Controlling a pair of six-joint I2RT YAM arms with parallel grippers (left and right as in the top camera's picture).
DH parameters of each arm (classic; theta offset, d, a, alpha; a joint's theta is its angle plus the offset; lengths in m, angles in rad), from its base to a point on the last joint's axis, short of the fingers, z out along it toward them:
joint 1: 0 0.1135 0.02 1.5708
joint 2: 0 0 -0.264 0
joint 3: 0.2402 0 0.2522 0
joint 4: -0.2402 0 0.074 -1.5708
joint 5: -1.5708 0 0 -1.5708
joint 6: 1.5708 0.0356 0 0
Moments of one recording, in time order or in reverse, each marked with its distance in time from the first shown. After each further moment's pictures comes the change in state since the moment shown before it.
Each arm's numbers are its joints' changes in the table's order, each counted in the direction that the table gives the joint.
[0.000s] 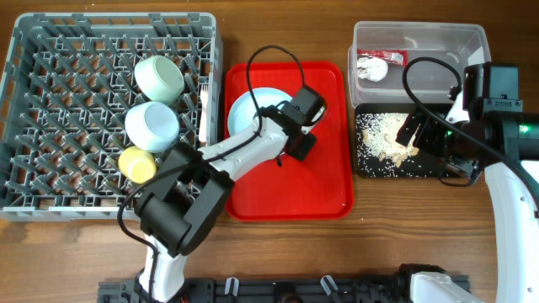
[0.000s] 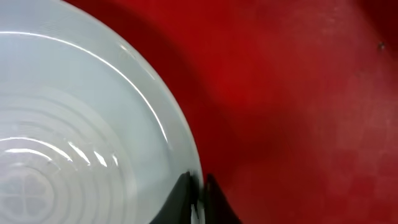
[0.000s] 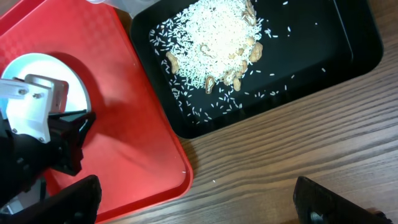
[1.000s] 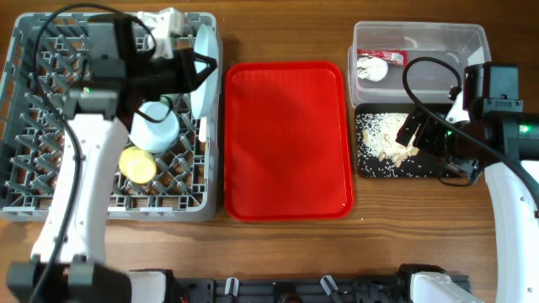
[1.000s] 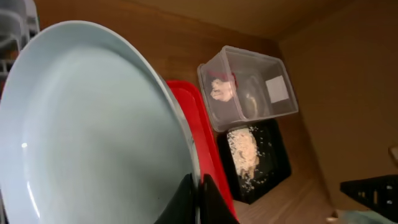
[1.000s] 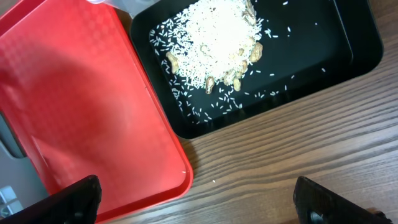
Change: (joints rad) left arm 0.697 0.532 0.040 -0.113 -0.753 -0.231; right arm 0.000 0.000 0.000 0.000 0.000 0.000
